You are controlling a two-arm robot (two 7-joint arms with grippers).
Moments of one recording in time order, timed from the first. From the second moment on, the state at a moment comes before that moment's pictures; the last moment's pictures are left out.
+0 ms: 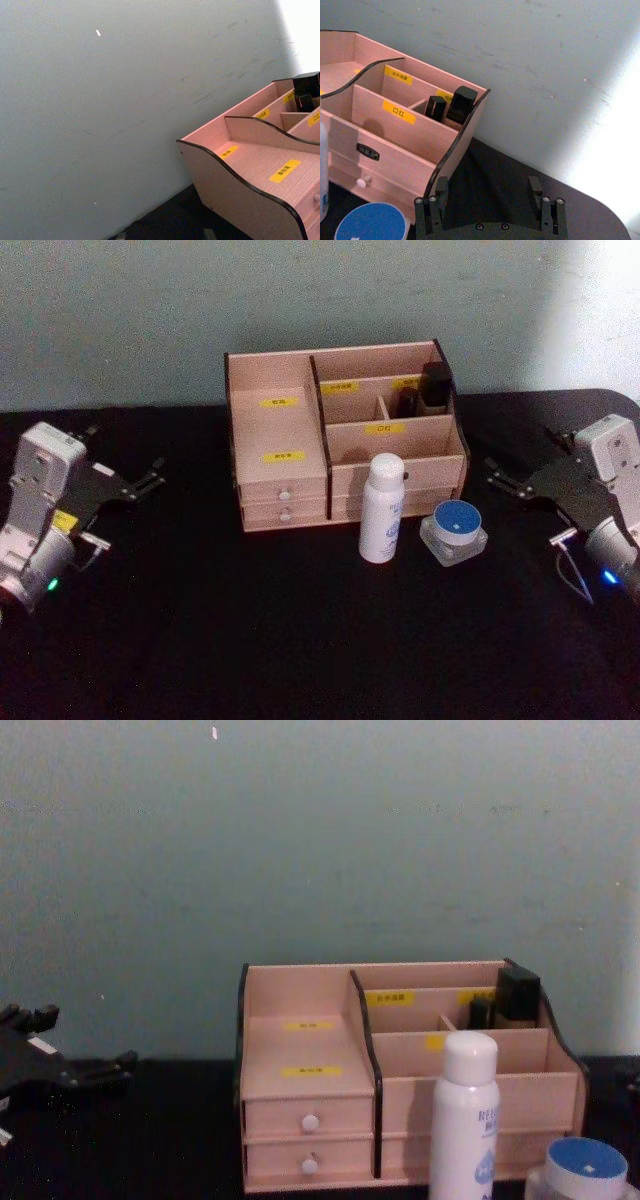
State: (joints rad) left arm -0.20 0.60 0.45 -1.41 -0.25 -0.12 0.03; right arm 0.18 0.60 -0.43 -1.43 0.25 -0.11 0.00
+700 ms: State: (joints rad) left arm -0.20 0.60 0.45 -1.41 -0.25 -0.12 0.03; right arm -0.02 0.72 -0.34 -1.67 0.32 -0.10 0.14
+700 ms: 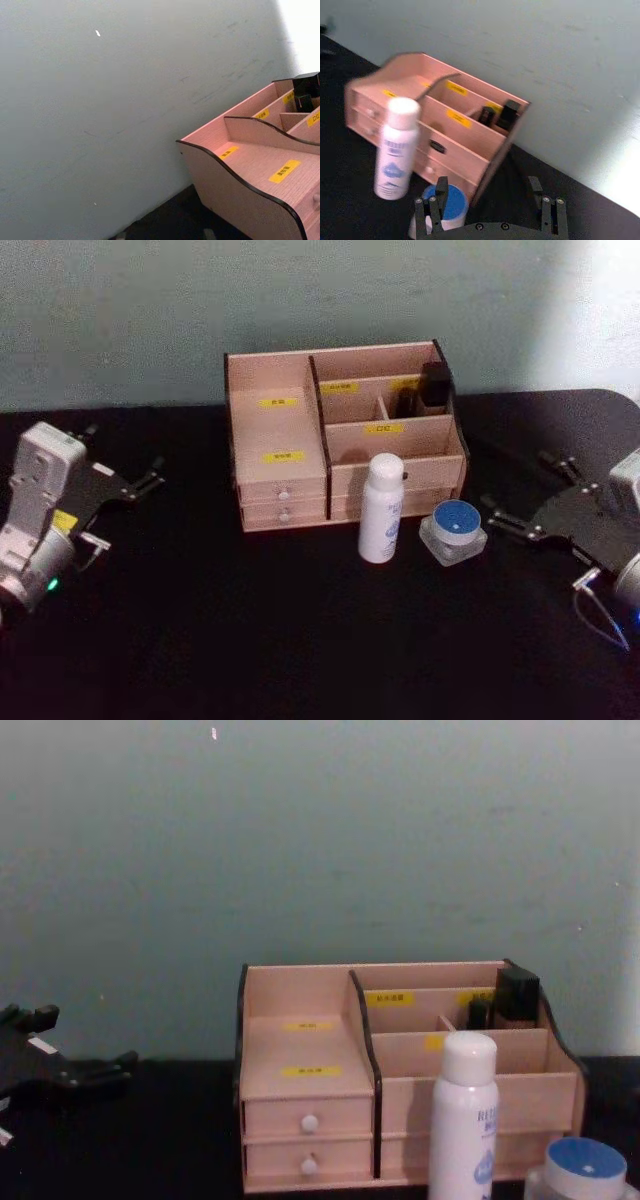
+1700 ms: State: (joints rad) left arm -0.20 0.60 0.45 -1.41 -0.25 -0.12 0.03; right arm 0.07 0.57 -0.40 -1.58 0.34 -0.08 0.35
